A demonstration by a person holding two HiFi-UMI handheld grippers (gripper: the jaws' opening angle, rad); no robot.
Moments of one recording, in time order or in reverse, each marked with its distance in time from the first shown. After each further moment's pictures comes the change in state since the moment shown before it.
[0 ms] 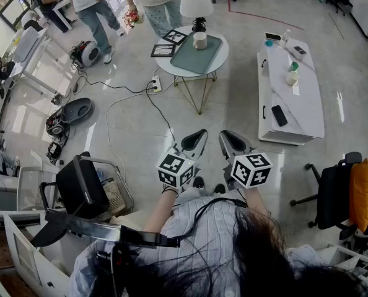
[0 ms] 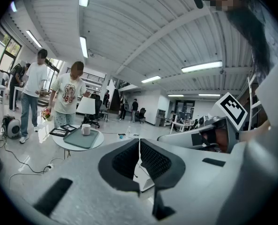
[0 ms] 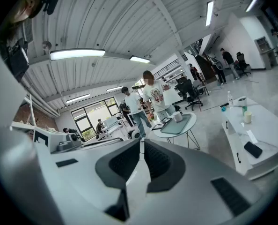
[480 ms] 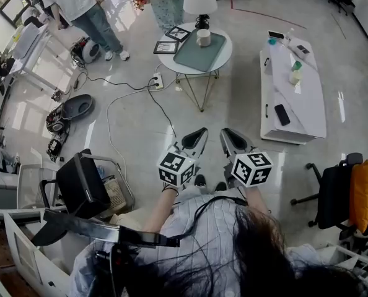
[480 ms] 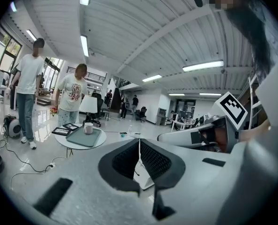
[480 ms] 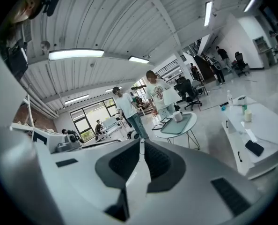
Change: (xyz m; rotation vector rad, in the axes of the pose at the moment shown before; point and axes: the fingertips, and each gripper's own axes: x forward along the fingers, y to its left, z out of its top) left arm -0.003 0.014 -0.005 0.000 0.016 0.007; right arm 0.013 0.002 -0.002 0.010 -0.013 -0.011
